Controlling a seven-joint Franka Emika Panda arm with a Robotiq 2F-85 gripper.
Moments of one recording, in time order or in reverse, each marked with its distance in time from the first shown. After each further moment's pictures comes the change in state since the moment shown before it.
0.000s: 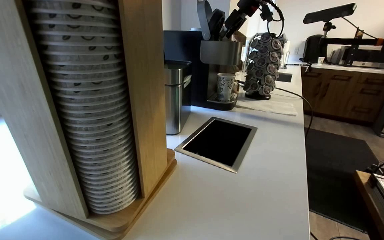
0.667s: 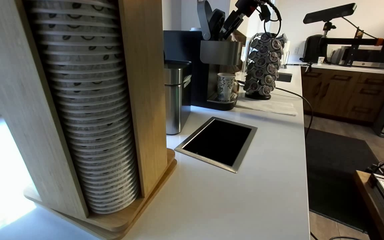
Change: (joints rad) arm -0.010 0.016 0.014 0.030 0.003 -0.046 -0.044
